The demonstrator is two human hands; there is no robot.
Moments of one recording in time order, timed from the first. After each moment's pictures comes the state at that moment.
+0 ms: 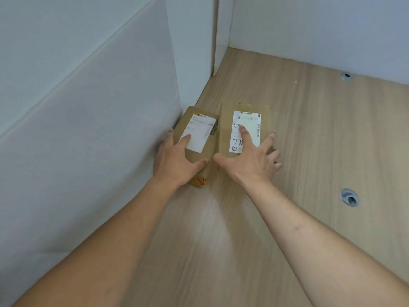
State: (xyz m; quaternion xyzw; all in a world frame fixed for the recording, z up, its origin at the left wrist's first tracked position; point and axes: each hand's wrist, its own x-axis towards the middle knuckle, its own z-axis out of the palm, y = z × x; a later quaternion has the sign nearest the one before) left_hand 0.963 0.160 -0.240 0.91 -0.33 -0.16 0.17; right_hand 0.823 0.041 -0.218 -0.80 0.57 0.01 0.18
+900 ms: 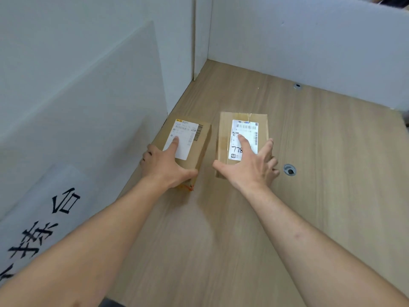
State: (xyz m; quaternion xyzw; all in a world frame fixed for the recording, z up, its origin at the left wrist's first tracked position) left_hand 0.811 0.238 -0.155 0.93 -0.28 -0.20 0.09; right_hand 0.649 0.115 -0.128 -0.80 0.59 -0.02 0.15
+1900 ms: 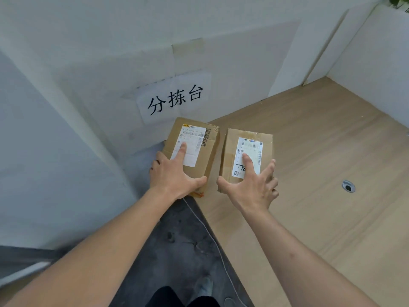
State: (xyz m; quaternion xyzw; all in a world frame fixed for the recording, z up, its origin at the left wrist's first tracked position) left_hand 0.518 0.517 -0.136 0.98 0.01 -0.13 0.13; right_hand 0.462 0.327 -0.145 -0.94 0.30 0.02 0.18
